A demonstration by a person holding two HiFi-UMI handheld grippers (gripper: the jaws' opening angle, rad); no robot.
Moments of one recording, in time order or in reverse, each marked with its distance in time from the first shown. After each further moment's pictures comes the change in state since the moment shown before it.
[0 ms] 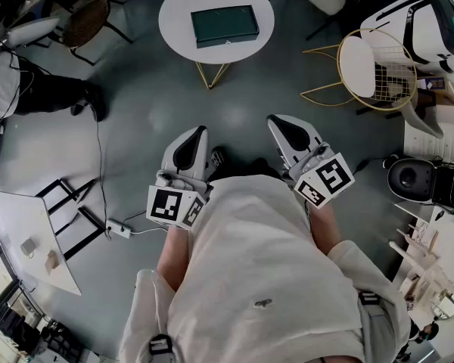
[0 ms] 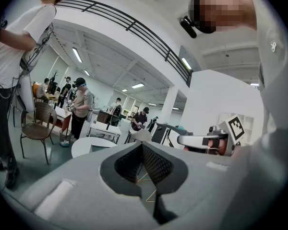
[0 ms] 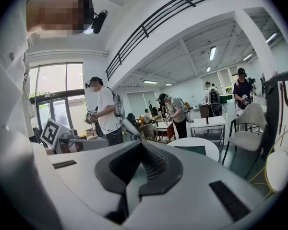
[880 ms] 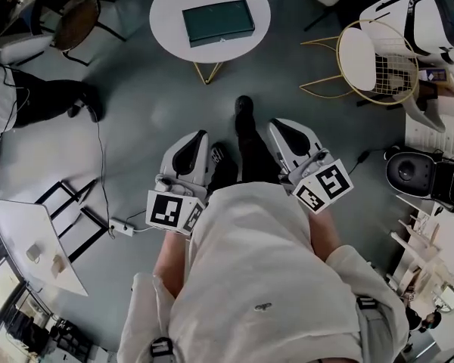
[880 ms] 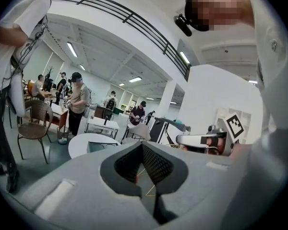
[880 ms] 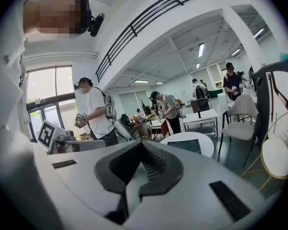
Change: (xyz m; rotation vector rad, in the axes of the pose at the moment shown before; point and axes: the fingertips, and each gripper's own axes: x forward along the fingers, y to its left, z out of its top) left arm 0.026 -0.006 -0.009 0.015 0.083 -0.030; right arm -0.004 -0.030 -0.012 0.102 0.006 -0.073
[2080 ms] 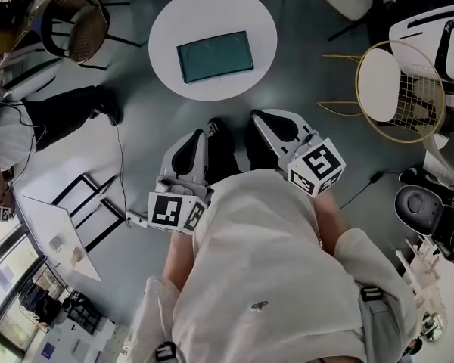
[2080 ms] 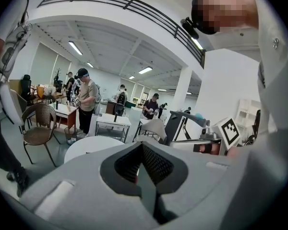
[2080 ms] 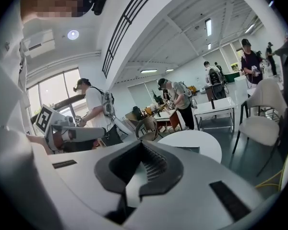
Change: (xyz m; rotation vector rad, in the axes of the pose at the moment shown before) left arm 0.190 0.037 0.053 0.010 0.103 0.178; right arm 0.120 -0.172 0.044 0.037 0.140 0.201
